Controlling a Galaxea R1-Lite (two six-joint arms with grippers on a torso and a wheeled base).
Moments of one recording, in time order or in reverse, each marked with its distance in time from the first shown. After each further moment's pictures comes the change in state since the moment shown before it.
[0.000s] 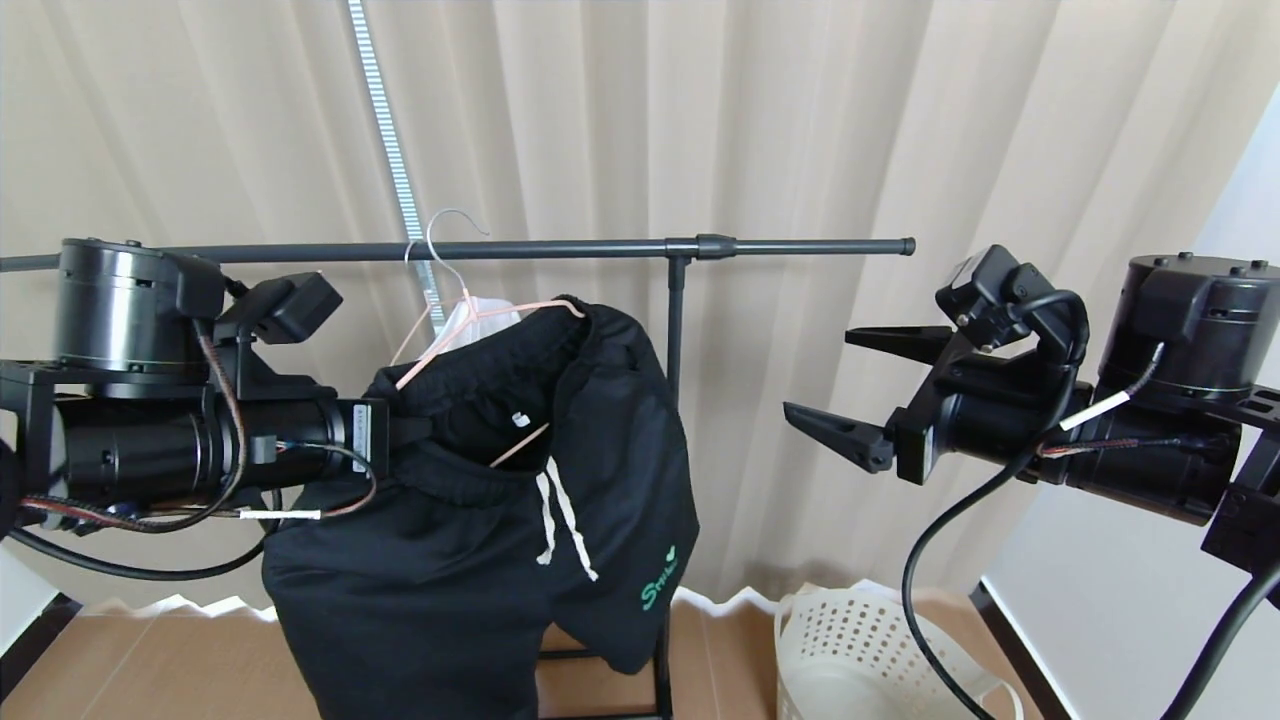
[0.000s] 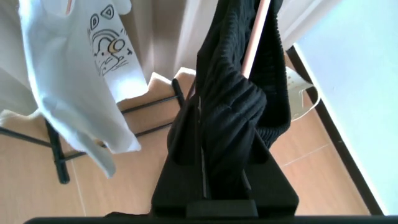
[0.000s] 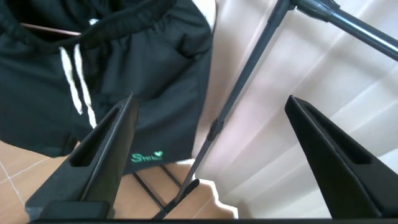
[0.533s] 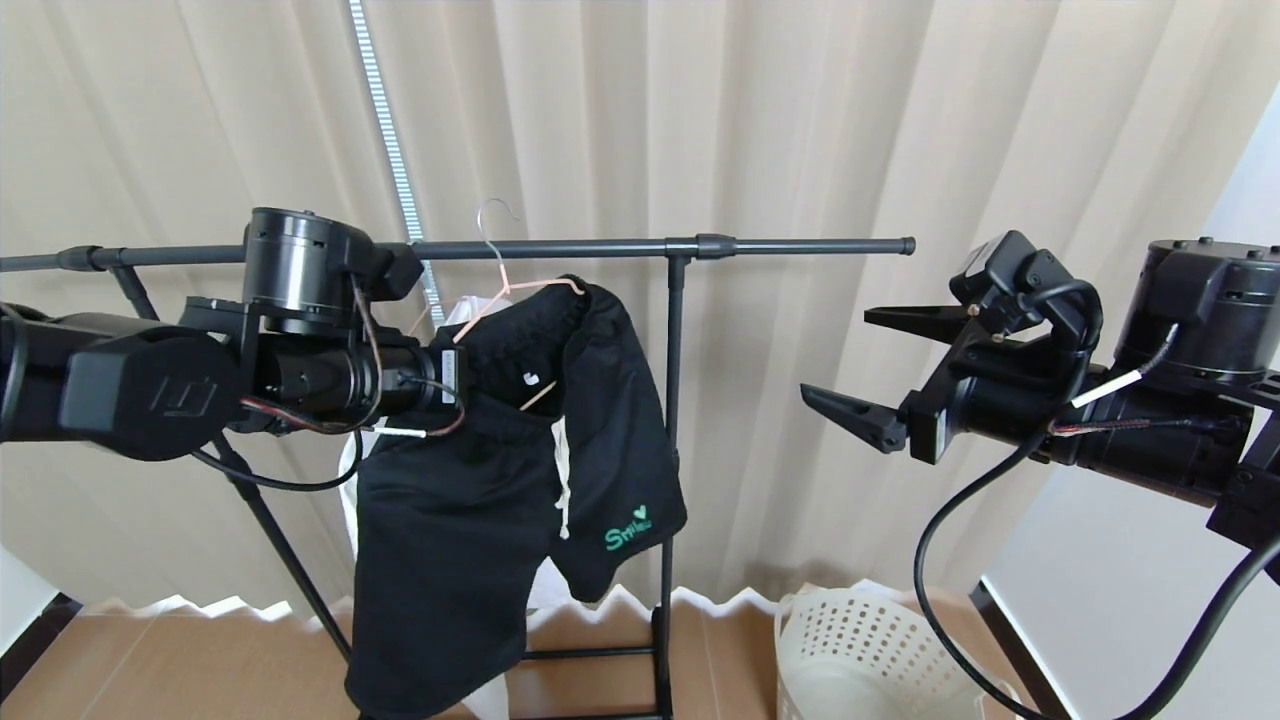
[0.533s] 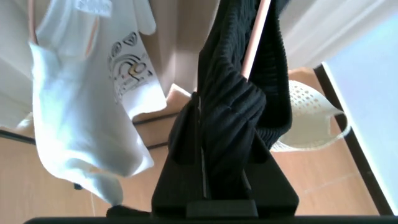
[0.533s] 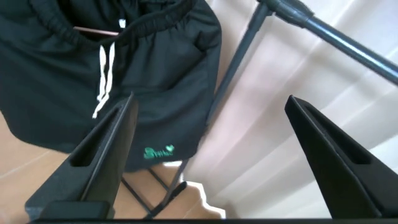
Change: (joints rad) left arm -0.042 0.271 -0.281 -0.003 0.182 -0.017; right arm -0.046 0.003 -0.021 -0.002 0.000 -0.073
